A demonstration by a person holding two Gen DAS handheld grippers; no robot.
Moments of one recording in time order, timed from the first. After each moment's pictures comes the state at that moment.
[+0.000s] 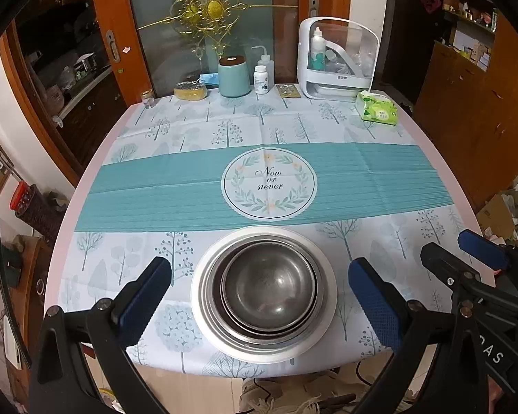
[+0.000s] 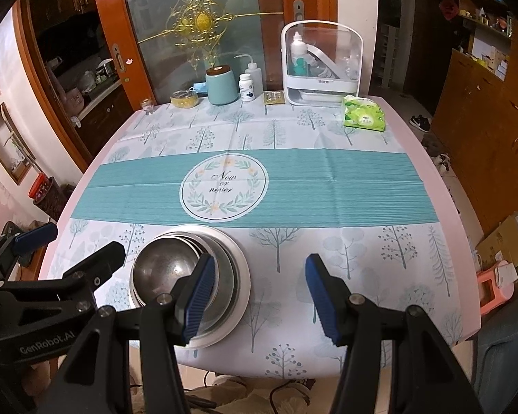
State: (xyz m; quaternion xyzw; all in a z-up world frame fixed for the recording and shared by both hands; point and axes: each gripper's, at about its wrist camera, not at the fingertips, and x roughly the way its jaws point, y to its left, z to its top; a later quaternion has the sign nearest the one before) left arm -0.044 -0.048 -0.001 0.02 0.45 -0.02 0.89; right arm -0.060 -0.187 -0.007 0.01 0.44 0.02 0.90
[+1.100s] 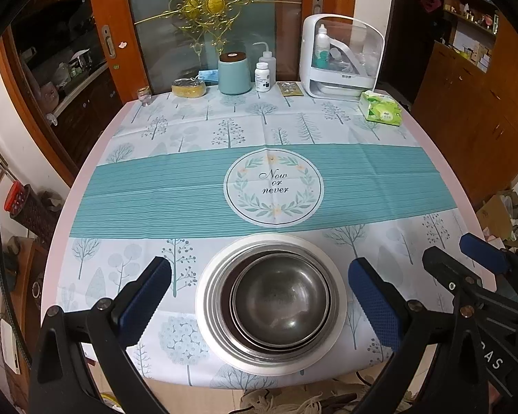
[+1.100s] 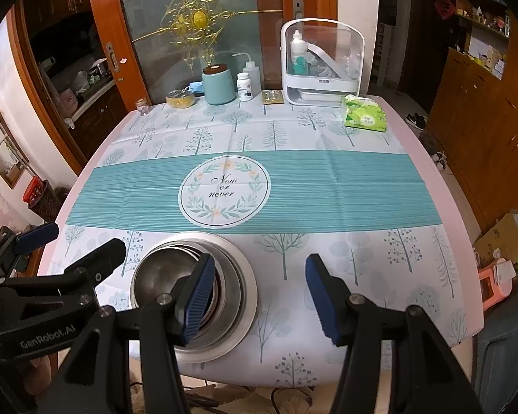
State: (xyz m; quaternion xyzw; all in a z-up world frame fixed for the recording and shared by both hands) left arm -0.021 -0.031 -0.008 0.01 0.46 -0.03 0.89; right arm -0.044 -0.172 -0.012 0.00 0.45 0.01 0.89
